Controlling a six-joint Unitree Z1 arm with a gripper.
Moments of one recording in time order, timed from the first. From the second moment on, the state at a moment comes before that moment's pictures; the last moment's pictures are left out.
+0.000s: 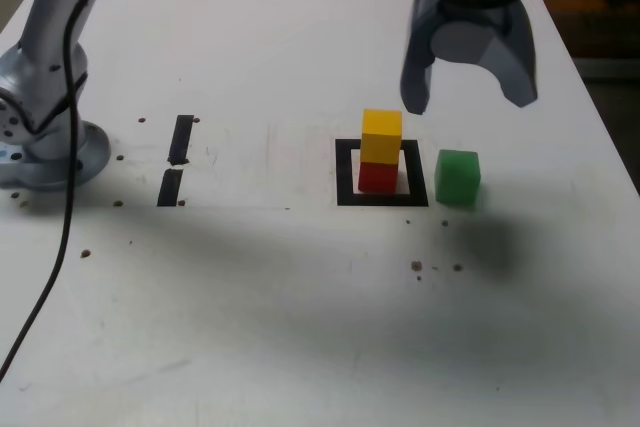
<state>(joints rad) -0.28 2.15 -2.14 1.59 0.14 -0.04</state>
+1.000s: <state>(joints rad) -0.27 2.36 -2.26 1.61 0.04 -0.10</state>
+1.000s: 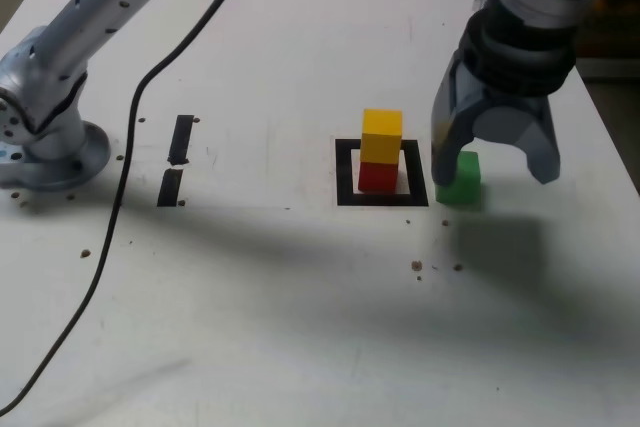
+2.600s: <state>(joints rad) -0.17 2.47 -2.28 1.60 -0.01 -0.07</state>
